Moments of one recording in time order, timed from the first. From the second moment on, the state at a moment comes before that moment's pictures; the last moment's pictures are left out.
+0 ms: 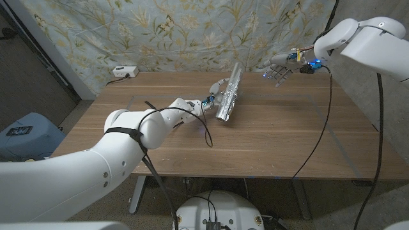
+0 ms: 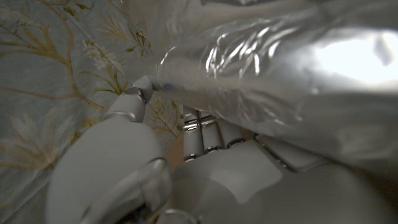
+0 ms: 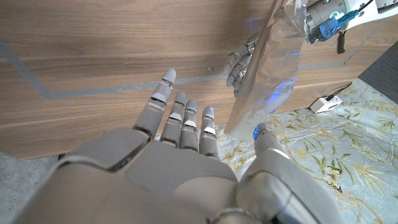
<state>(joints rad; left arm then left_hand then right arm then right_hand) 0.20 -0.14 -0.02 -0.33 -0.69 0.46 -0.55 0.80 0.07 0.53 -0.20 0.48 0.80 0.11 0.36 0.45 0.69 0.02 0.54 0.68 0.71 0.04 0.32 0.35 0.37 0.14 0.90 0.18 -0.22 -1.12 -0.67 -2.15 0.31 -1.01 0.56 0.22 0.07 0.39 -0.09 0.20 0.30 0.12 0.20 0.19 0.30 0.18 0.21 0.20 0.31 0.13 0.23 0.20 0.57 0.18 0.21 0.17</state>
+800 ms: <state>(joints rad) 0.19 -0.09 0.04 -0.36 -0.67 0.54 -0.66 0.80 0.07 0.53 -0.20 0.48 0.80 0.12 0.36 0.45 0.68 0.03 0.53 0.68 0.71 0.03 0.31 0.35 0.36 0.14 0.89 0.18 -0.03 -1.00 -0.87 -2.20 0.31 -1.26 0.48 0.26 0.06 0.39 -0.13 0.22 0.32 0.14 0.20 0.19 0.34 0.22 0.21 0.20 0.37 0.19 0.23 0.20 0.61 0.21 0.21 0.17</state>
